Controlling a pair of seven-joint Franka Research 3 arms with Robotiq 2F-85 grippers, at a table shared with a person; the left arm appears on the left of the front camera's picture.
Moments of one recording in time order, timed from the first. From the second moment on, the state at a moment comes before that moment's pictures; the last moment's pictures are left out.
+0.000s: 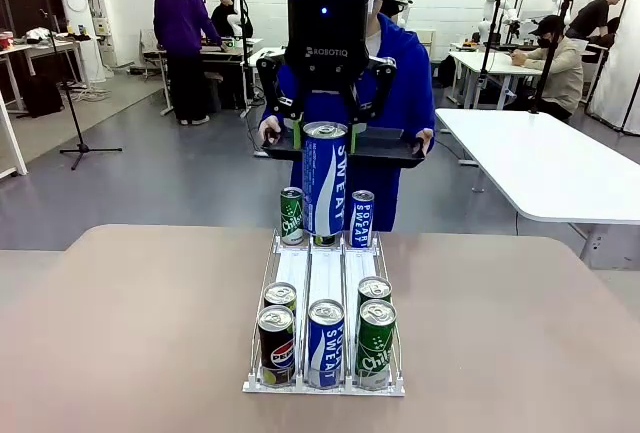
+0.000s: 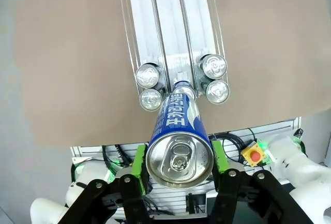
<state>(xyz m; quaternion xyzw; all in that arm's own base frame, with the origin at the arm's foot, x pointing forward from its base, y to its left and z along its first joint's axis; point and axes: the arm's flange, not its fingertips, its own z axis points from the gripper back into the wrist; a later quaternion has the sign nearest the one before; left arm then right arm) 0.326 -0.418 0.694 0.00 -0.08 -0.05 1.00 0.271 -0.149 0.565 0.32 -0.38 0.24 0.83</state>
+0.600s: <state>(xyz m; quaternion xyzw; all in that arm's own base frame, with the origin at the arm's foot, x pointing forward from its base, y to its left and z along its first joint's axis) 0.330 -0.424 0.692 0.00 -0.08 -0.05 1.00 0.271 -0.150 0.565 0.32 -0.38 0.24 0.83</state>
